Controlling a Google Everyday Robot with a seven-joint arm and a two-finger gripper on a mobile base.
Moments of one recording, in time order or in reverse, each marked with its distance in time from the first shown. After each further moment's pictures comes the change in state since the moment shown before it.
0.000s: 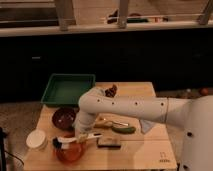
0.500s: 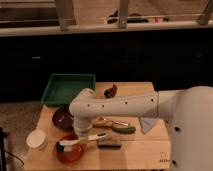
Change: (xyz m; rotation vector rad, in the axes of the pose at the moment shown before) arm 0.017 0.008 0.012 -0.020 0.205 0.085
